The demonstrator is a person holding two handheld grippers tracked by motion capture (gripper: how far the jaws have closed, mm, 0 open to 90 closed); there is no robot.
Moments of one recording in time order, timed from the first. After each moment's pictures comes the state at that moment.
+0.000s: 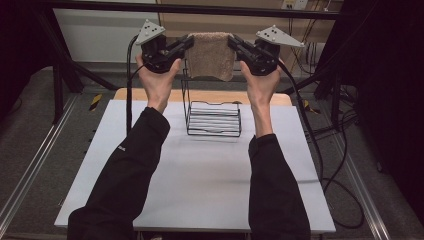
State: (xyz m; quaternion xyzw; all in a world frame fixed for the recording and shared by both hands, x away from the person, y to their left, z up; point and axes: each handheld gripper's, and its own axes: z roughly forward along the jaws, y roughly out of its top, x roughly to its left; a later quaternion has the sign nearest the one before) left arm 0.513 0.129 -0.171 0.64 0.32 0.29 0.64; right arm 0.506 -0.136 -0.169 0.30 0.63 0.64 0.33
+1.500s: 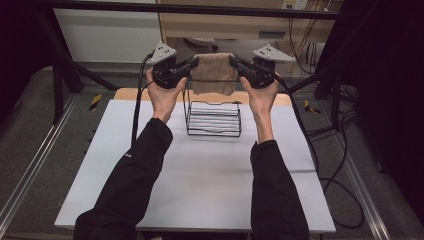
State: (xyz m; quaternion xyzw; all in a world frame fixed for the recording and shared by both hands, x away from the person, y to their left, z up) left arm 0.524 0.119 -0.226 0.67 0.31 0.28 0.61; right arm 0.526 -0.149 -0.223 0.32 0.66 0.61 0.30
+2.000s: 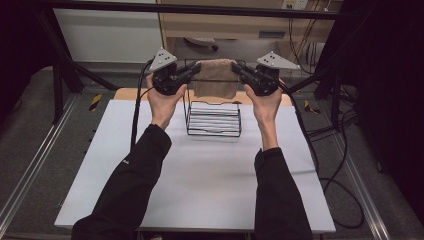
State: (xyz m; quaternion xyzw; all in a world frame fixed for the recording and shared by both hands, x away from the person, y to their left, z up) left arm 0.508 0.121 -0.232 0.68 0.29 0.26 0.62; right arm 0.508 -0.156 -0.229 0.30 0.67 0.61 0.30
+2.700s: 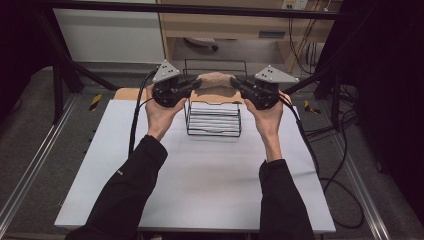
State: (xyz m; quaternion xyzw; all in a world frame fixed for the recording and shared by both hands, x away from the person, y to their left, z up) left arm 0.489 0.120 -0.248 0.72 0.29 0.25 0.58; right arm 0.485 -0.158 -0.249 0.29 0.70 0.59 0.29
